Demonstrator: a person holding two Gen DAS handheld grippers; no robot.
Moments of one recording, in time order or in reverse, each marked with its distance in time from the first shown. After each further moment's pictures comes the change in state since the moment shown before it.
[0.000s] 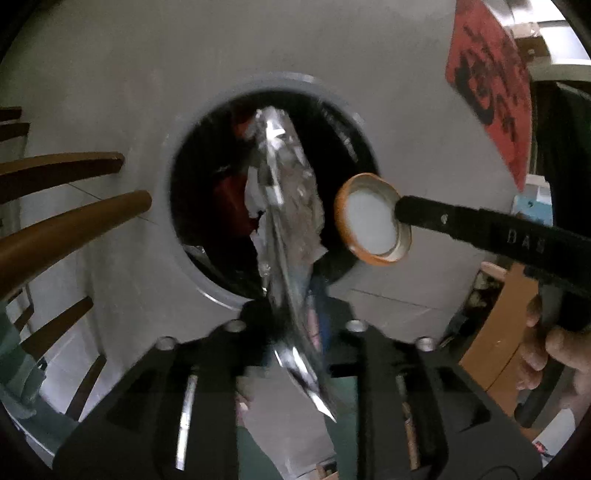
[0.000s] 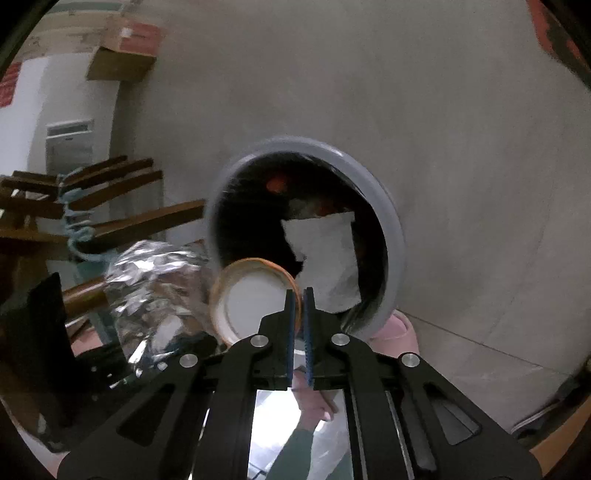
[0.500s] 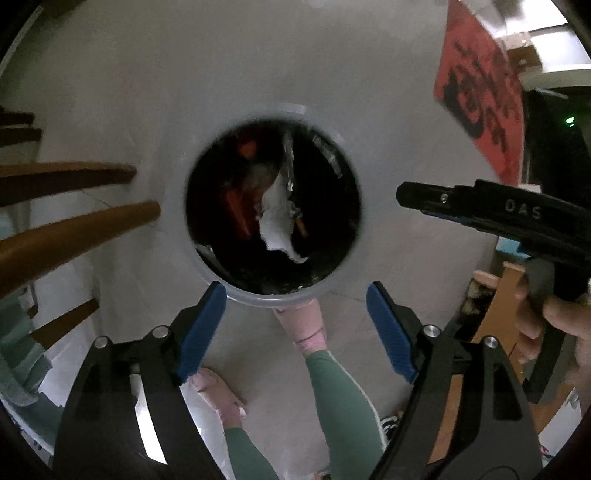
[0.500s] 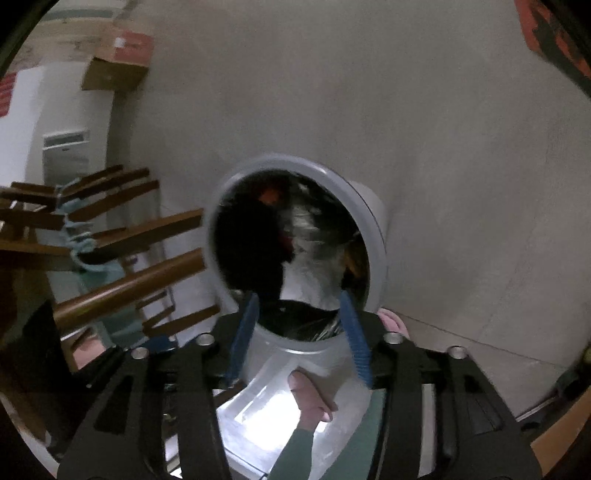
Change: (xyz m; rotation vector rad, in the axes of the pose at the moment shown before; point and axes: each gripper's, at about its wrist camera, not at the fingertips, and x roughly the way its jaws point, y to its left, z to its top) left arm -0.075 -0.011 -0.024 -0.009 -0.103 0.000; right arm -0.062 0.010 -0.004 -0.011 -0.060 -0.007
